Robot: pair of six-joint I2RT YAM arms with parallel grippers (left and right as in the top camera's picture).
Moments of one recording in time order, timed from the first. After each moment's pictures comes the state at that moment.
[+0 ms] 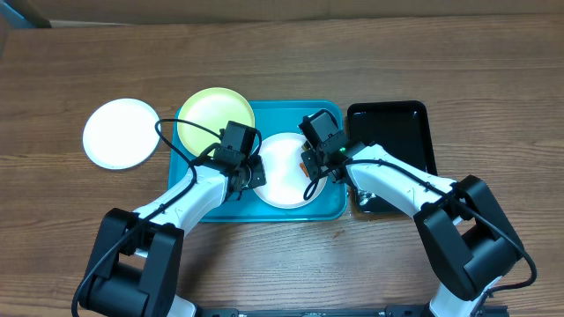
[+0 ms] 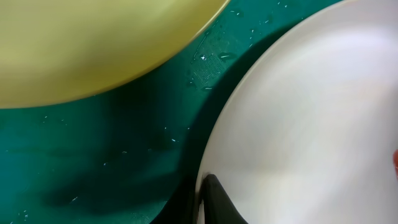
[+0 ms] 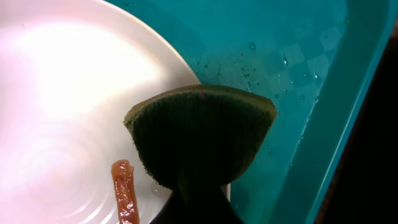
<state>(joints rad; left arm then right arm) -0.35 1.68 0.86 -0.37 0.00 -0.52 0.61 1.88 1.15 -0.43 0.11 0.20</state>
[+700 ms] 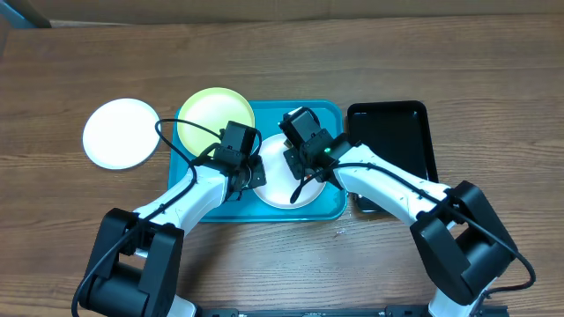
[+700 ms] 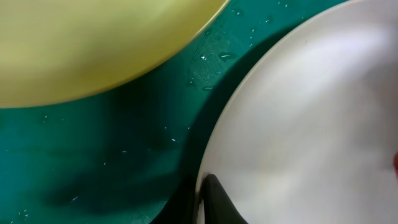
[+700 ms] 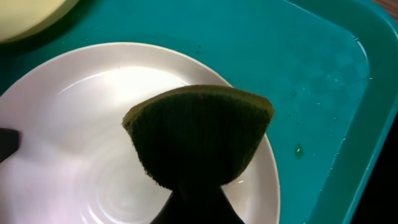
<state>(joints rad) -0.35 1.68 0.86 -0.37 0.00 -0.52 0.69 1.89 1.24 -0.46 0.14 0.20</state>
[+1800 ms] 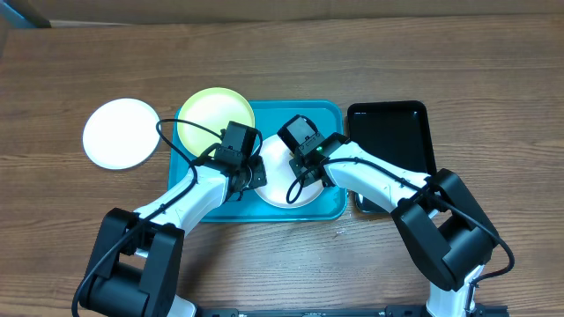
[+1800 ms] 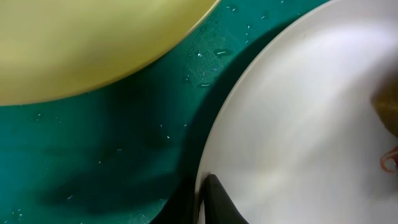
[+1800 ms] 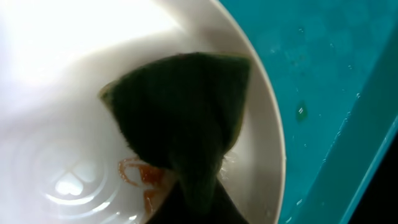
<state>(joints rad) -0.35 1.69 0.86 -0.37 0.01 -0.52 0.69 1.98 1.27 -0.58 0.20 0.20</state>
